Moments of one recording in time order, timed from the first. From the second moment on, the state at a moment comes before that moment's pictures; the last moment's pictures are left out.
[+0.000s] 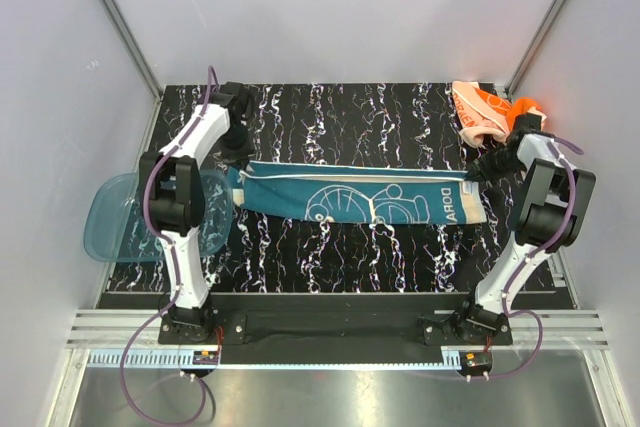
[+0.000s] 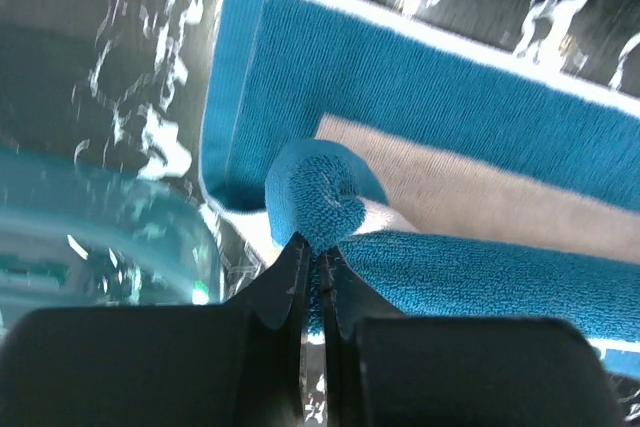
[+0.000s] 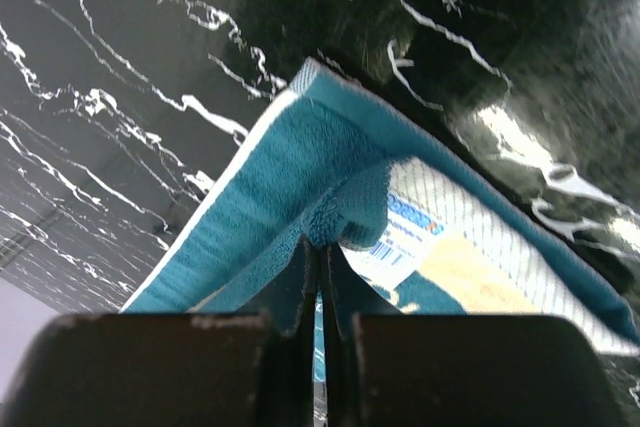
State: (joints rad) left arm -0.16 2.03 1.73 -1.07 -0.09 -0.41; right arm -0.35 1.92 1.36 -0.69 -0.28 0.72
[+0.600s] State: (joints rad) left arm -0.12 2.12 1.81 -1.08 -0.13 -0.43; right arm -0.35 1.77 1.37 -0.69 -0.21 0.66
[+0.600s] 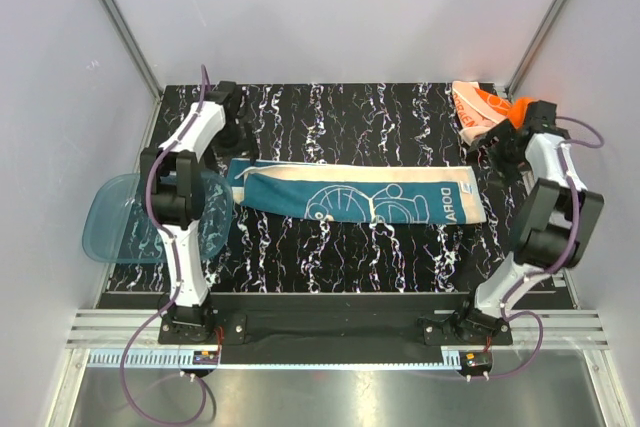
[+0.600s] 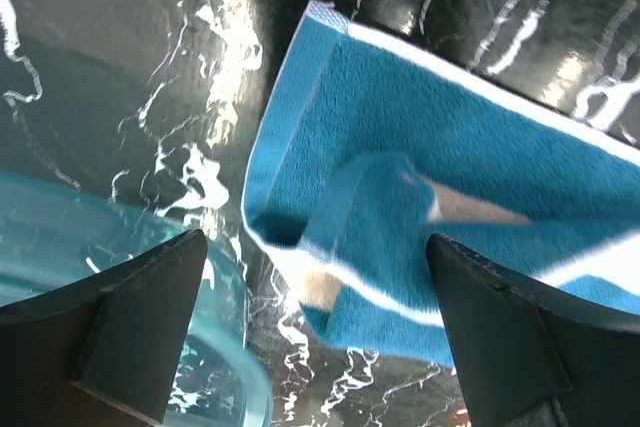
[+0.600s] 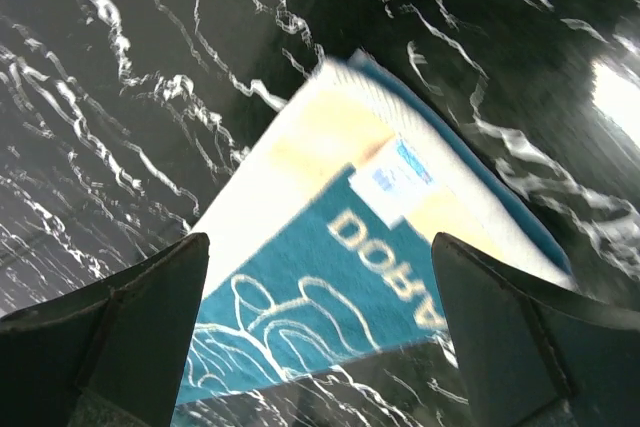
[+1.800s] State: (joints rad) left arm -0.13 1.79 1.55 -0.90 0.01 -0.36; right arm -0.38 1.73 1.03 -0.67 -0.09 0.61
